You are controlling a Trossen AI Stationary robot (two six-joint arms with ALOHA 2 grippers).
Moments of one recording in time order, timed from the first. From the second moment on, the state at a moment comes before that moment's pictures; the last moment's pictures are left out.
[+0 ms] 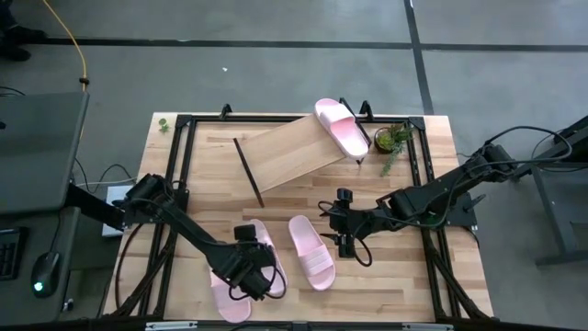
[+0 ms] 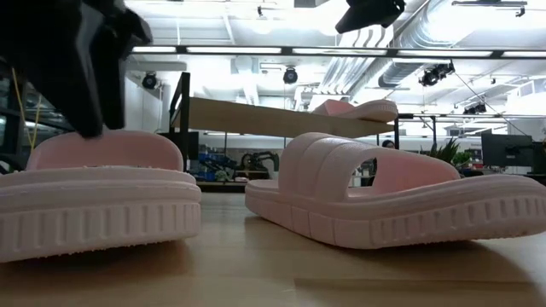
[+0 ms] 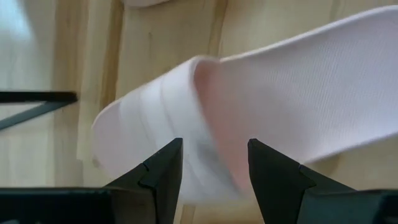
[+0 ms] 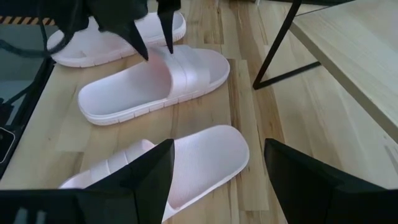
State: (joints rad) left arm -0.53 1.94 1.45 -1.08 -0.40 -0.76; right arm 0.43 1.42 1.10 -0.40 0.37 0.21
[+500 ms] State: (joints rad) left arm -0.53 1.99 1.45 -1.11 -0.45 -0.80; right arm 0.43 1.42 1.10 -0.39 0.37 0.21
